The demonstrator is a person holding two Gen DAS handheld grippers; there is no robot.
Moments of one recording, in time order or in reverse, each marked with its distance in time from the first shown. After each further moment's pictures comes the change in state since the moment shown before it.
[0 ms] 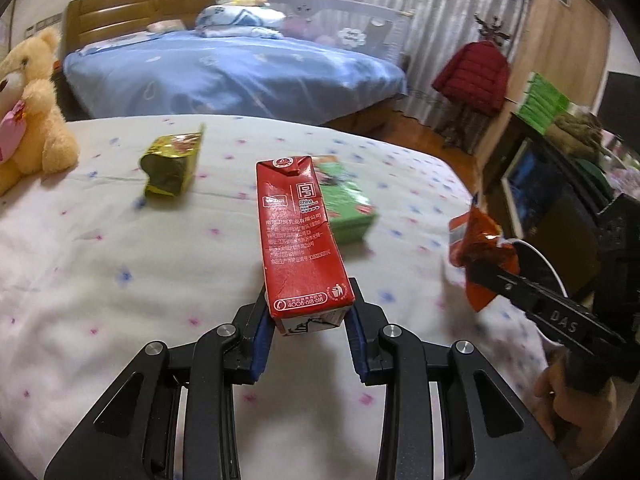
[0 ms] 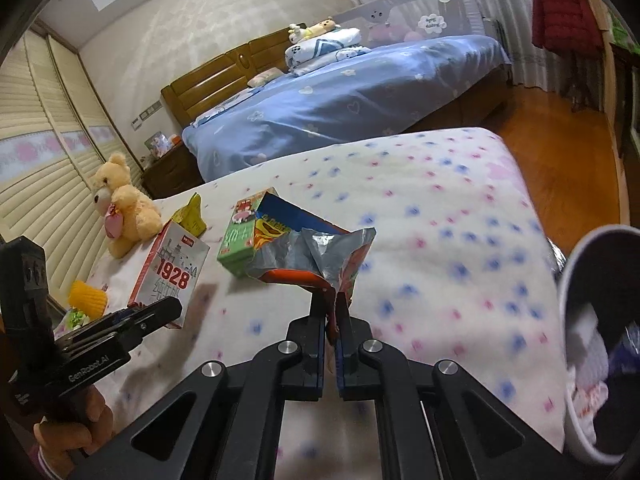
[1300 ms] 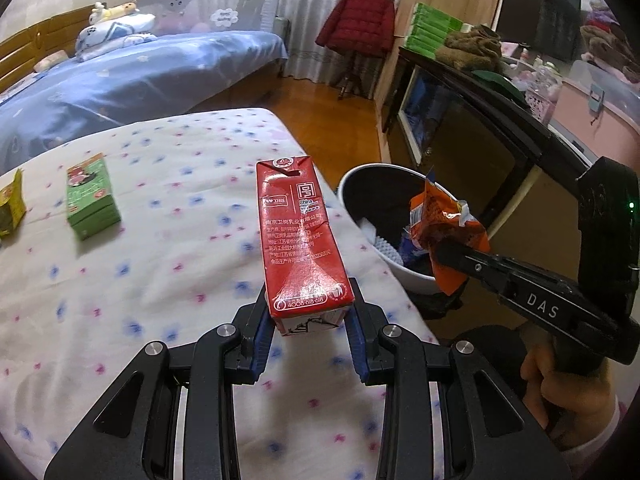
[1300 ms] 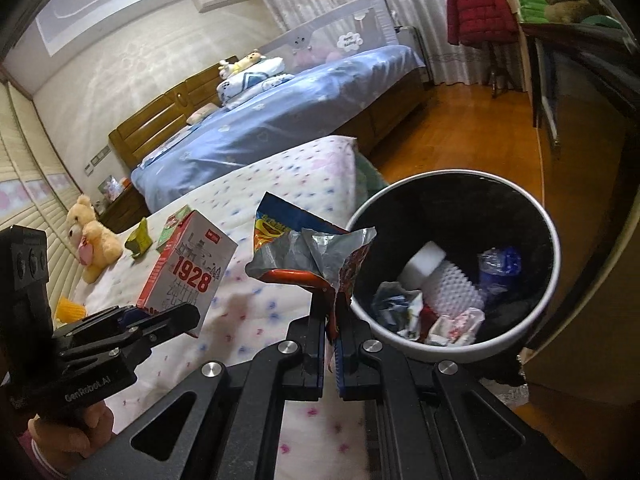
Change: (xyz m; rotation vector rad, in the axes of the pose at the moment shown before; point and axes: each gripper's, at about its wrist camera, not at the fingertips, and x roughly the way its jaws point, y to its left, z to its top) left arm 0.008 -0.168 -0.031 0.281 0.098 -0.244; right arm -0.118 -0.092 -0.053 0.152 -0.093 -0.175
